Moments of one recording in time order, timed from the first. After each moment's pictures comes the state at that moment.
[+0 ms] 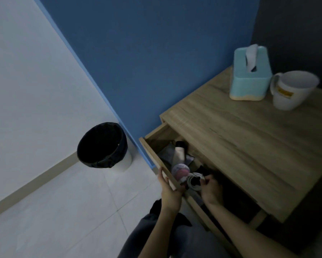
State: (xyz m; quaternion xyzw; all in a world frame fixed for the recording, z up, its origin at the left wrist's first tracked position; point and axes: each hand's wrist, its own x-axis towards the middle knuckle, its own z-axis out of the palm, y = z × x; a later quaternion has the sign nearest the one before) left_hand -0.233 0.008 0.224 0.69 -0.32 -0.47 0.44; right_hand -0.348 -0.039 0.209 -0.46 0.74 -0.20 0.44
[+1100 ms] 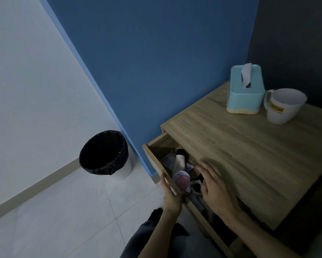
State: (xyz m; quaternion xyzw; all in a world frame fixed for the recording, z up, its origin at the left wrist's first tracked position) left_hand -0.251 -0.004 0.256 0.68 -0.31 -0.49 0.44; right_hand -0.393 -0.045 0.270 -0.81 0.52 -0.22 0.16
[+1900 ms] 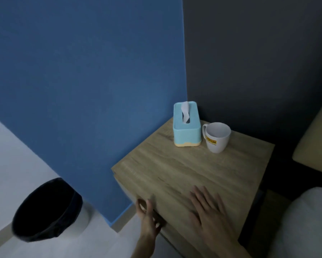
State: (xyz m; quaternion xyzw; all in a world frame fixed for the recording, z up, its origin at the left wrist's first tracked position) left_hand -0.325 -0.085 0.284 0.65 -0.12 -0.56 0.50; right_hand -0.503 -0.070 0.273 -0.76 0.63 -0.11 0.09
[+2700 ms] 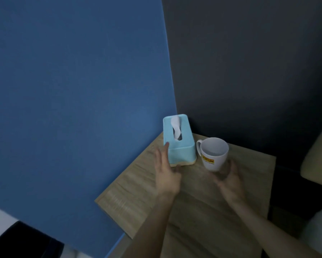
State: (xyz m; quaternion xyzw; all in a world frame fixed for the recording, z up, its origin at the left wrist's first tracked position) left_hand -0.395 -0.247 0.357 0.60 -0.65 -0.26 0.40; right_hand -0.563 -0.225 0.307 -0.42 0.71 -0.47 0.30
